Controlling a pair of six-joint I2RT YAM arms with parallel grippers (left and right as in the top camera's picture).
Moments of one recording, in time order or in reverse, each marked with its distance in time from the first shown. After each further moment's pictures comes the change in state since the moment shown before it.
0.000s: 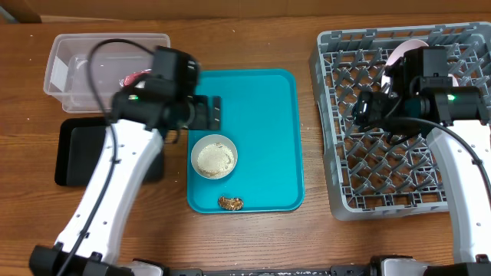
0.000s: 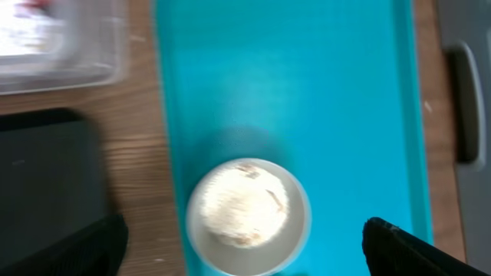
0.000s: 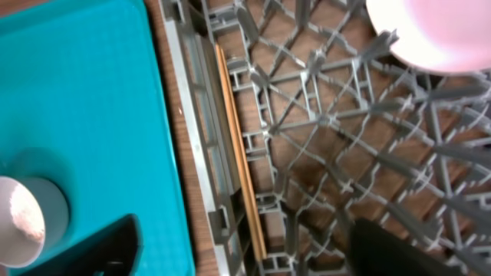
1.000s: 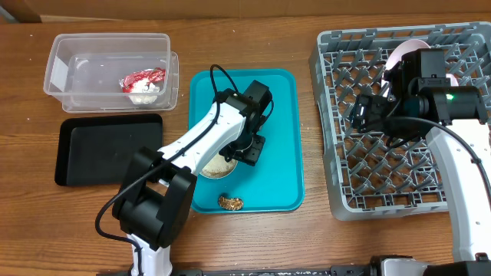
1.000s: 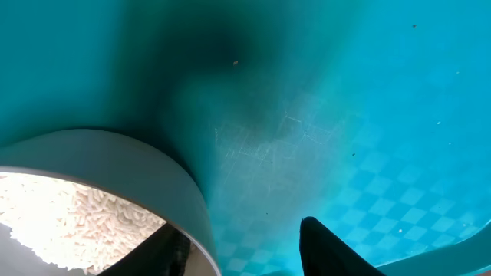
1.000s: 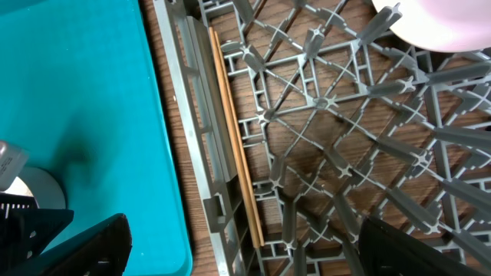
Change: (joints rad) left arm -0.264 0.444 0.003 -0.032 0.018 0.018; right arm 0.000 0.002 -0.003 -0.029 0.002 0.006
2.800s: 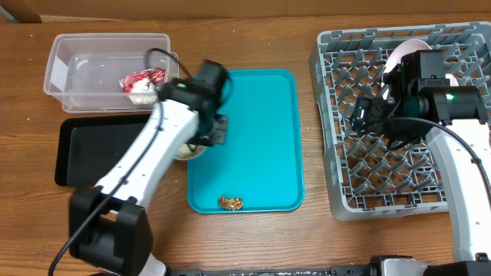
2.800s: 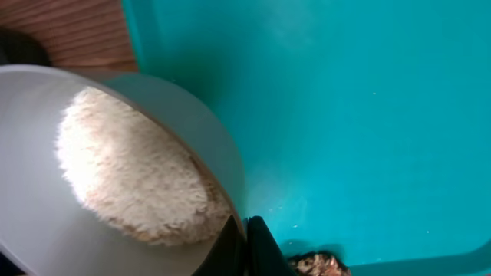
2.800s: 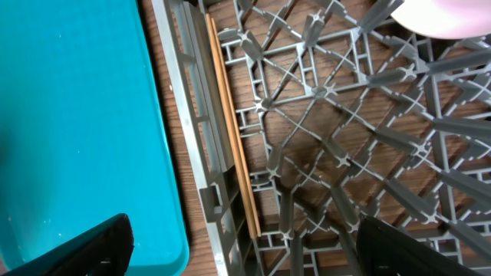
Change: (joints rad) left arm 0.219 -0.242 -0.018 -0.073 -0.080 -0.051; right arm 0.000 0.000 0.000 -0.028 0.000 -0.013
